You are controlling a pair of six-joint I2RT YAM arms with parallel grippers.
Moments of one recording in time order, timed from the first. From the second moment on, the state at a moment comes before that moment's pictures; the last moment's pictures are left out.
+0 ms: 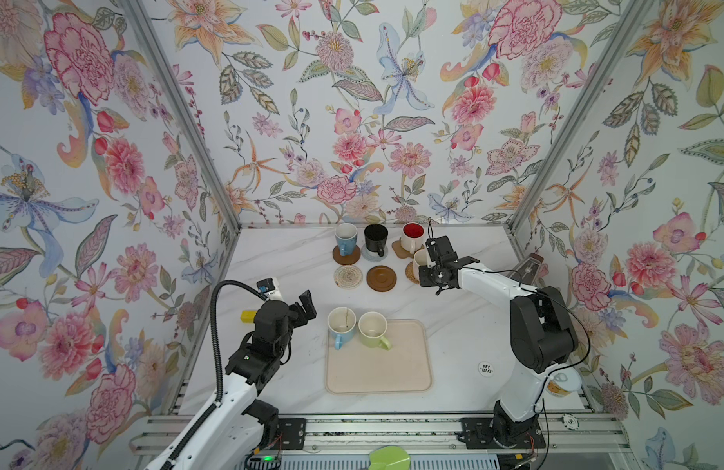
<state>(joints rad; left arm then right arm) -0.38 0.75 0.49 -0.15 -0.30 -0.52 0.40 1.85 1.31 -0.44 0.13 0.22</state>
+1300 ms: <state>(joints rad) -0.38 0.75 0.49 -0.15 -0.32 -0.52 0.40 1.87 1.33 -0.40 0.14 0.22</state>
